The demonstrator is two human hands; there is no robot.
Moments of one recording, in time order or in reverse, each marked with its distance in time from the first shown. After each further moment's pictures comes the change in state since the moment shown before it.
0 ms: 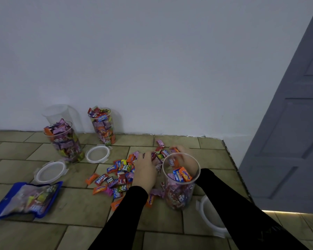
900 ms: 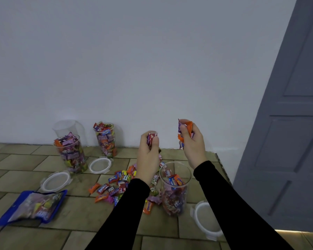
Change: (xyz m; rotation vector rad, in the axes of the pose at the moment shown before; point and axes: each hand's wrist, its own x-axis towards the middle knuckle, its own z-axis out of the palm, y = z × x) left_hand -0.023 0.093 -0.072 -0.790 0.202 0.207; right_hand -0.026 -0.130 -0.045 0.528 0.502 -0.268
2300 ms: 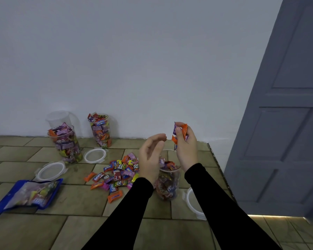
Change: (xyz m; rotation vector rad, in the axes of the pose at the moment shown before) left_hand -0.044 -0.022 0.013 -0.271 -0.063 0.109; right_hand -0.047 -0.002 -0.002 0.013 0.117 0.095
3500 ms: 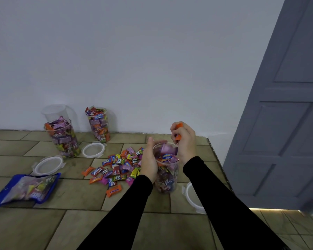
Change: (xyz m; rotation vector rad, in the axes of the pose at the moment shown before) left_hand 0.002 -0.034 0.002 -0.156 0.084 -0.519; right_hand -0.006 -0.011 0.002 0.129 -0.074 0.097
